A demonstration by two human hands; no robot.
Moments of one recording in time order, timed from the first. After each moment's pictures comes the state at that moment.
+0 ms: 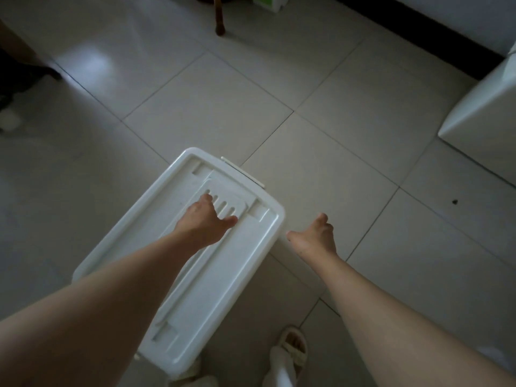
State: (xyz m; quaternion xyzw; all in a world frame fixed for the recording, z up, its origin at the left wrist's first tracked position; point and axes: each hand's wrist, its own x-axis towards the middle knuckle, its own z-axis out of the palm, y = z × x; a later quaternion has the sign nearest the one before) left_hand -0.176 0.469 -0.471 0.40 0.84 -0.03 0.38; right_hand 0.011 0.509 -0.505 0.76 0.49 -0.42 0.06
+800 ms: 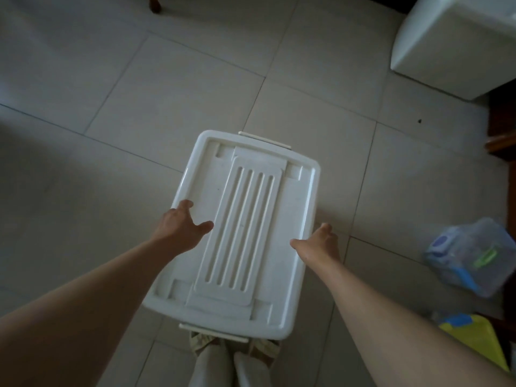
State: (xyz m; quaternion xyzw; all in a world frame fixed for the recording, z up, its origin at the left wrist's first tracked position) left_hand -0.393 0.392 -0.511 0.50 0.76 -0.09 0.41; right_hand -0.153 0.356 -0.527 0.87 0.31 -0.38 0.03
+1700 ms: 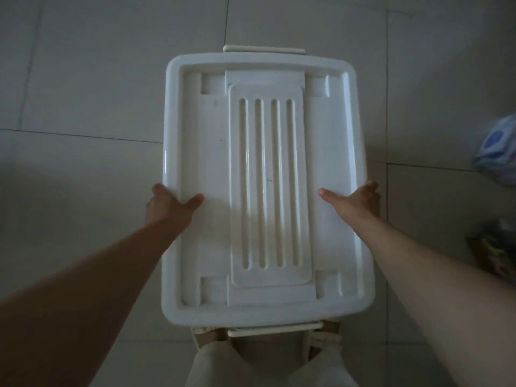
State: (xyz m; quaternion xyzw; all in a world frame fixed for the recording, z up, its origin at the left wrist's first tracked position) left_hand -0.452 0.402 -0.685 0.47 0.80 -0.04 0.38; right_hand -0.167 0.323 -0.689 0.93 0.16 -0.33 -0.07
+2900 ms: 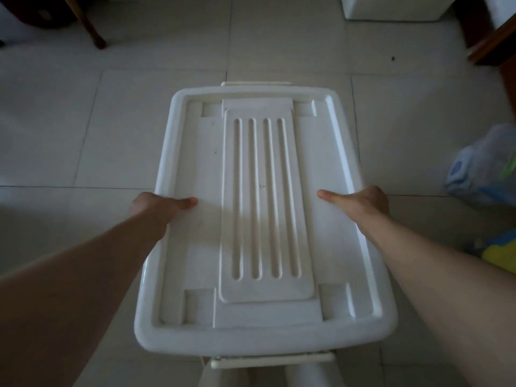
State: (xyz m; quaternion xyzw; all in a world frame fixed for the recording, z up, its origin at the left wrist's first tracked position) left_hand -0.415 0.432 -0.528 0.37 0.84 0.06 0.40; right_hand -0.117 0.328 -0.530 0.91 0.13 -0.37 -0.16
